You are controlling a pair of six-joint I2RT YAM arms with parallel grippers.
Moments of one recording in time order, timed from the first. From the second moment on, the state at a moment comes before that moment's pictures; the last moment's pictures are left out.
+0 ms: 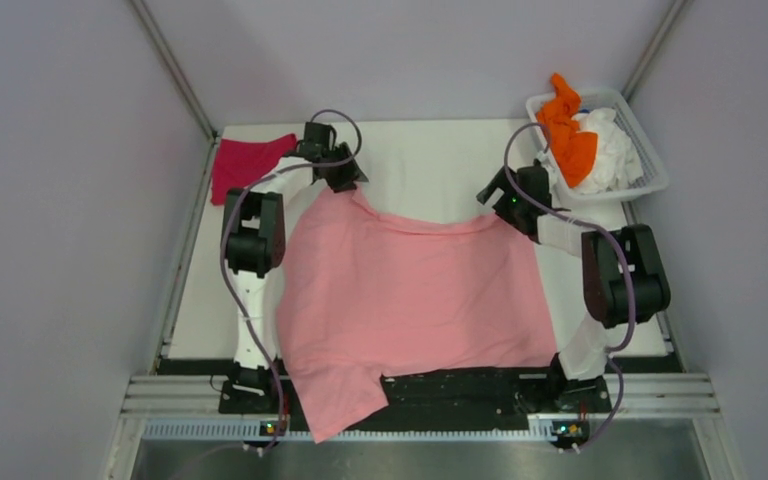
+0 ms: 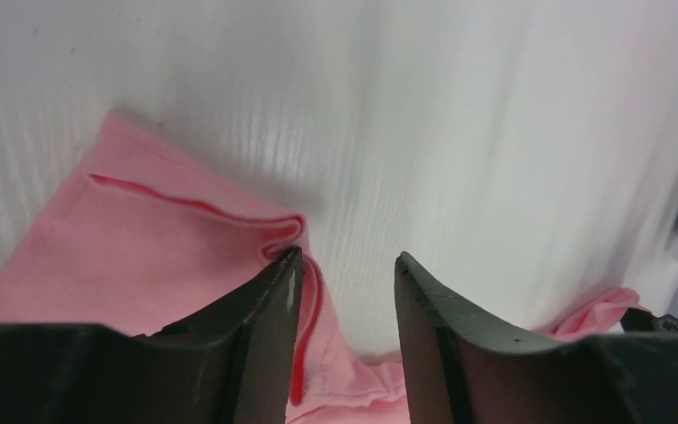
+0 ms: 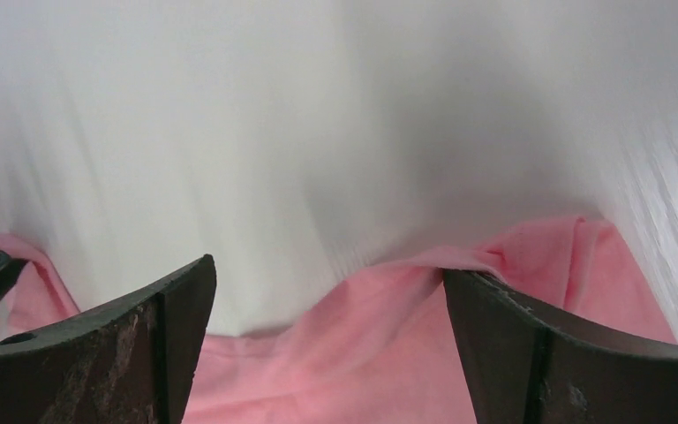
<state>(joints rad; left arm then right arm) -0.19 2.25 1.75 -0.35 0.29 -0.63 0.17 1.69 0.88 0.14 0.04 0.74</state>
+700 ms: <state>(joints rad) -0.15 2.34 1.98 -0.27 0.31 -0.68 0.09 1.84 1.18 0.13 -0.05 0.53</state>
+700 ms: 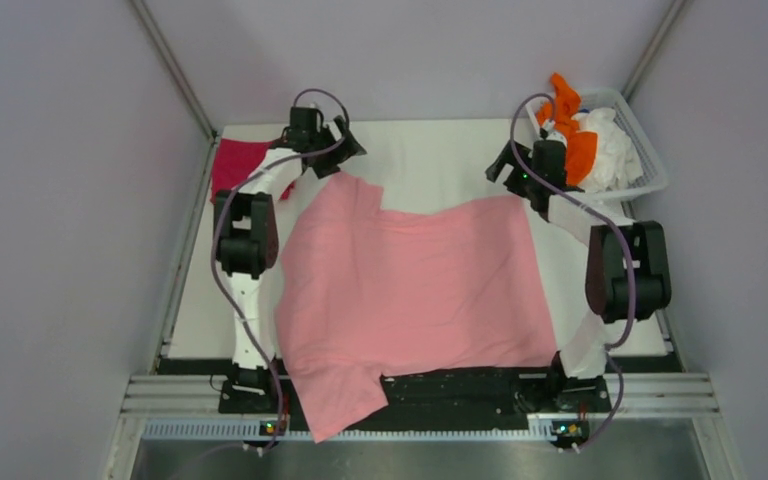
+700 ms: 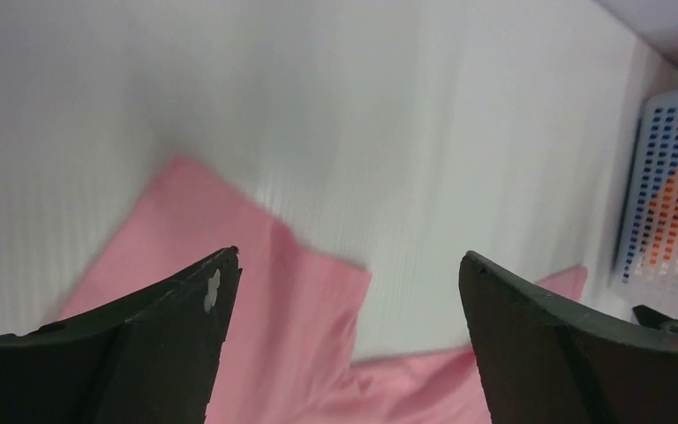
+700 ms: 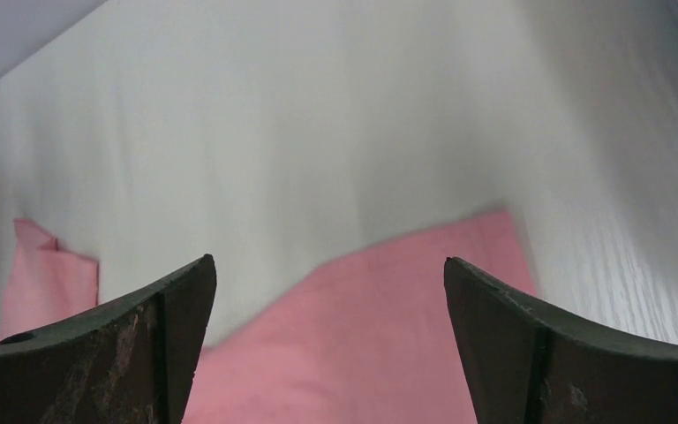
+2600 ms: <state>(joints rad) -0.25 1.73 1.31 -0.56 0.09 -0.51 0.21 1.43 0.85 -0.13 0.05 0.53</state>
